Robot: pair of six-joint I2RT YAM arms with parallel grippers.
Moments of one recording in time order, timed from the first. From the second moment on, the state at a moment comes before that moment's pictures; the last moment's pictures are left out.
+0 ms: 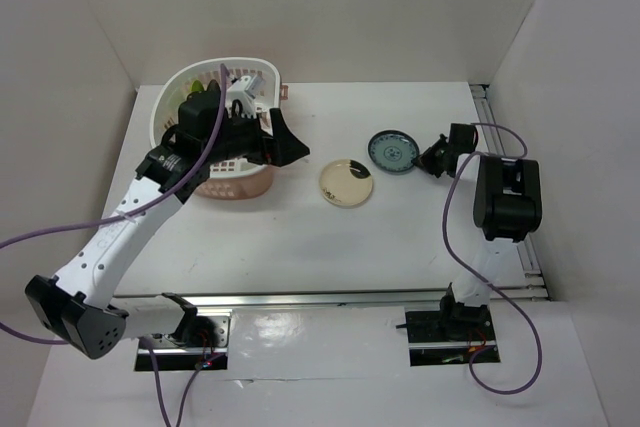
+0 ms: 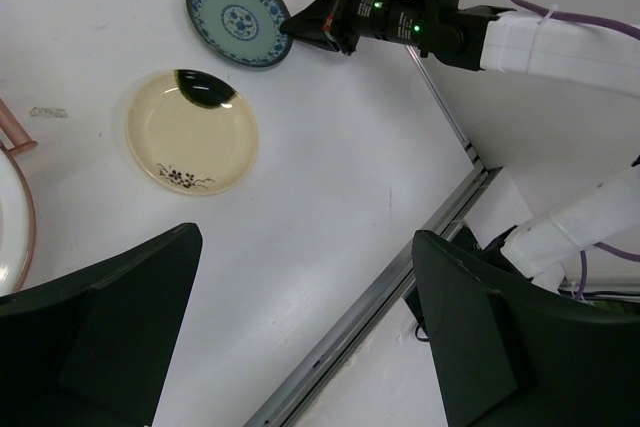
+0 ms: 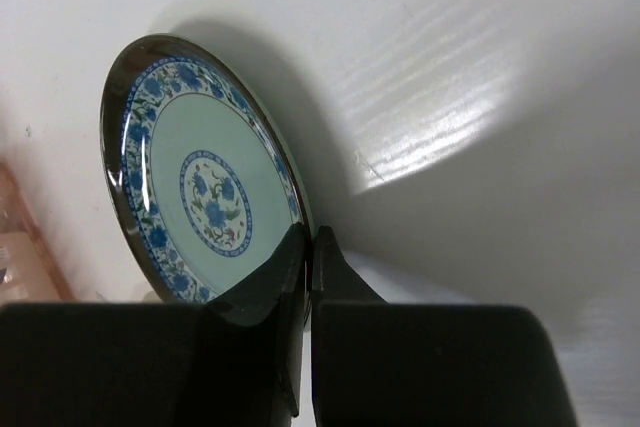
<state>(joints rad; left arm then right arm) -0.46 1.23 1.35 -0.47 0.40 -0.47 -0.14 1.92 1.03 0.11 -0.26 0.74</state>
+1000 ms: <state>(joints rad) -0.46 1.48 1.59 -0.52 0.39 -0.45 -0.16 1.64 1.10 0.01 -0.26 0.84</state>
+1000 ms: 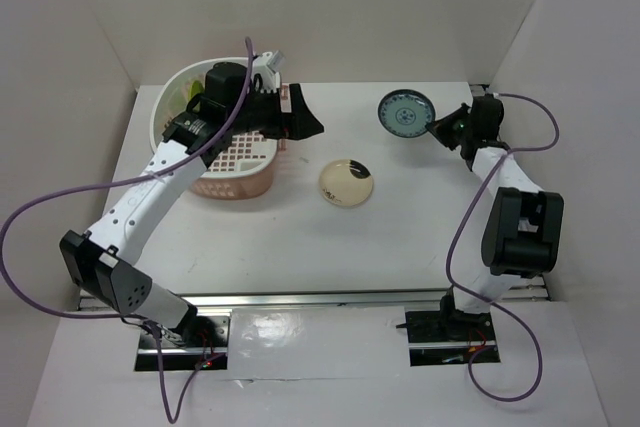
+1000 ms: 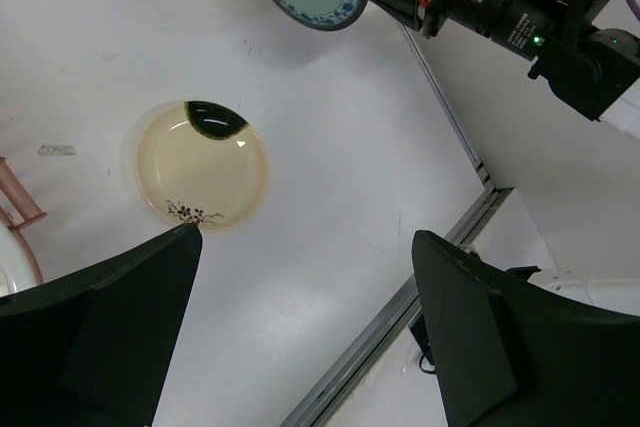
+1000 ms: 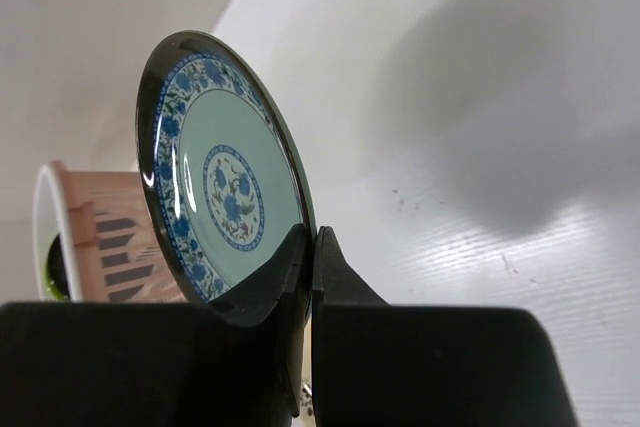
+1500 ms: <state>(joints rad) -0.46 1.58 1.65 -0.49 0.40 -0.45 -0.04 1.60 1.12 0.30 -0.70 0.80</state>
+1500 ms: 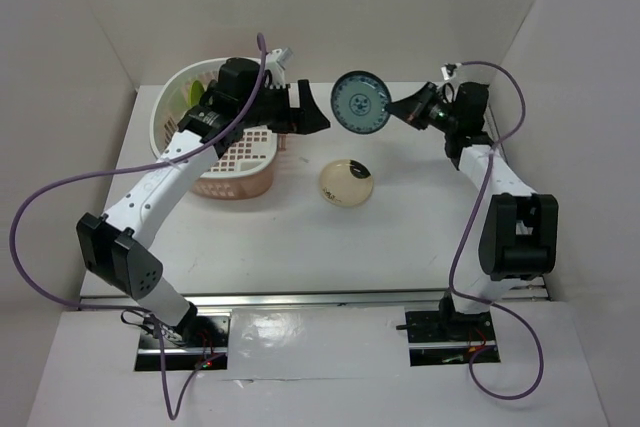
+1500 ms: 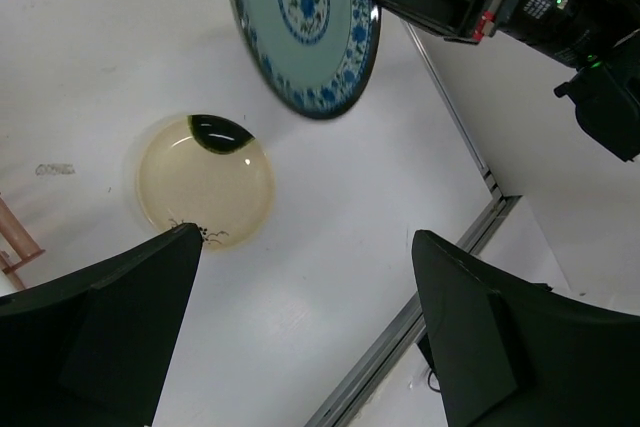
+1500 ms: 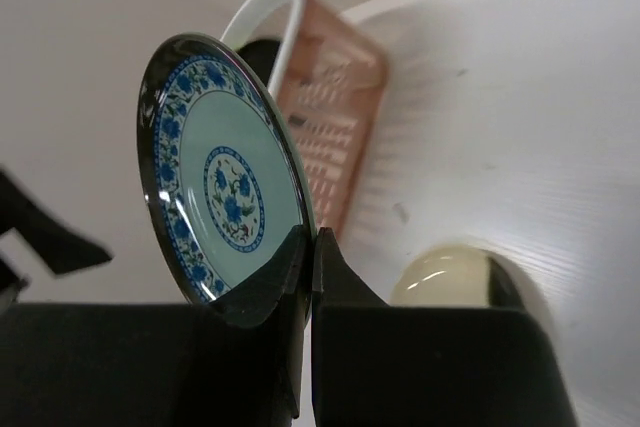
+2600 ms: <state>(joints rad) -0.35 1.62 1.61 -0.41 0.43 -0.45 0.19 1.66 1.27 0.26 -0.89 0.62</state>
